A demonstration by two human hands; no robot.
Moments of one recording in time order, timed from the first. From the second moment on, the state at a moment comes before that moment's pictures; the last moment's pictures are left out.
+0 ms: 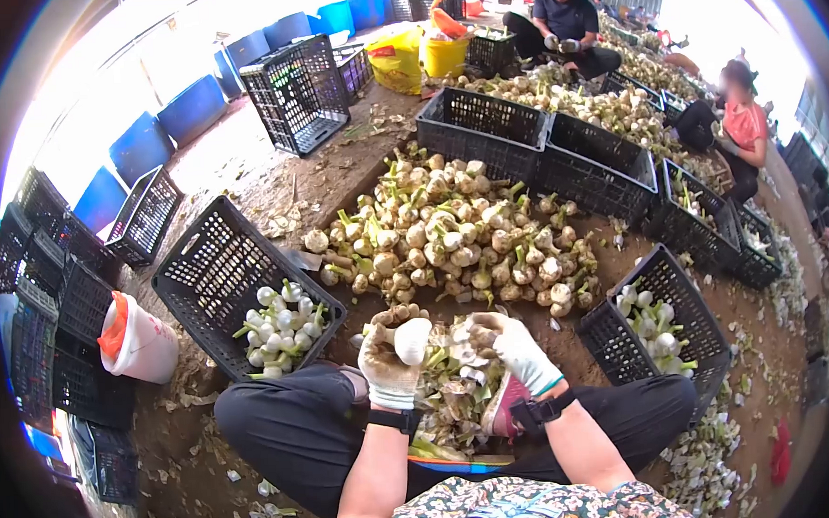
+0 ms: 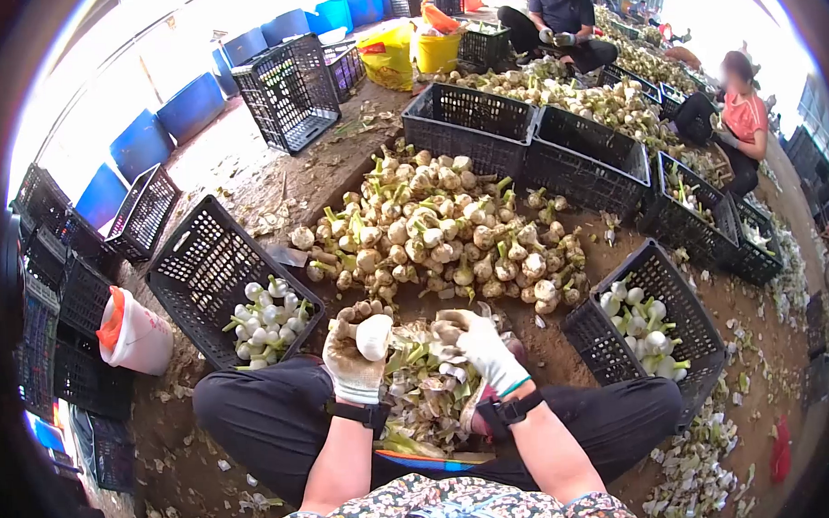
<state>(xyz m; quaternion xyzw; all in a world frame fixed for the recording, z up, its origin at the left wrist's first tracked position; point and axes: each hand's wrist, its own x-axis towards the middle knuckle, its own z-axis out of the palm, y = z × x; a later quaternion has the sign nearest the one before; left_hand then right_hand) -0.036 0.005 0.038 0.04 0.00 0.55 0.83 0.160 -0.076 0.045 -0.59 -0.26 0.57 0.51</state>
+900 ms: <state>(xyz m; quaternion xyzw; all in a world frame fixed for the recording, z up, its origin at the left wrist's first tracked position) -0.010 0.018 -0.021 0.33 0.36 0.51 0.71 0.334 0.095 -0.089 -0.69 -0.19 0.32 0.63</state>
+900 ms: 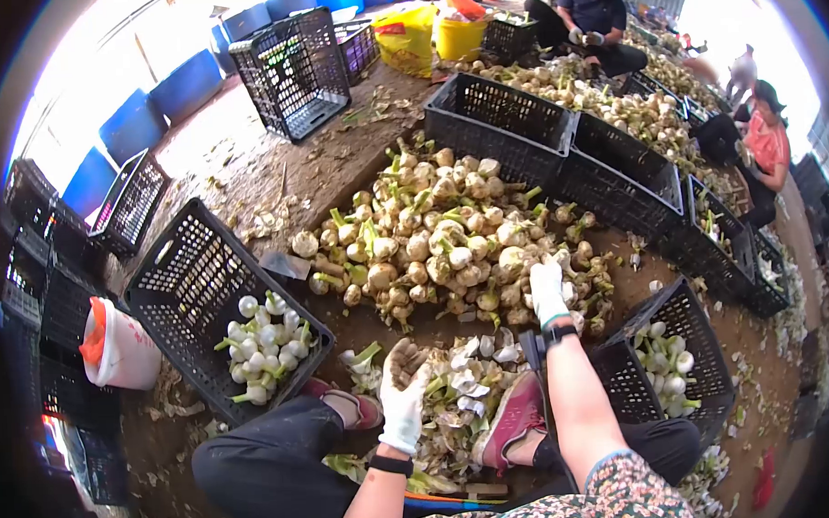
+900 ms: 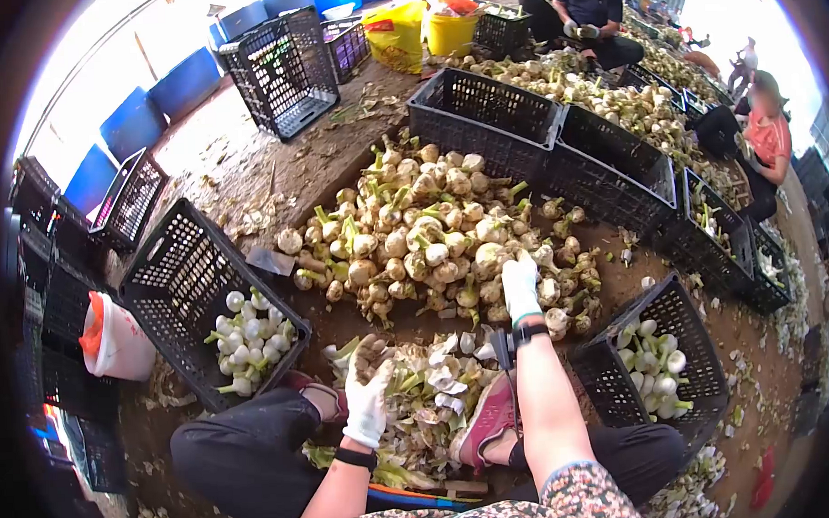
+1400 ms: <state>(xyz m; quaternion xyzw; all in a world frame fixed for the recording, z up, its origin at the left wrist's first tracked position) -0.015 -0.012 0.026 0.51 0.24 0.50 0.66 0.146 -0.035 0.014 -0.58 -0.48 0.42 0.51</state>
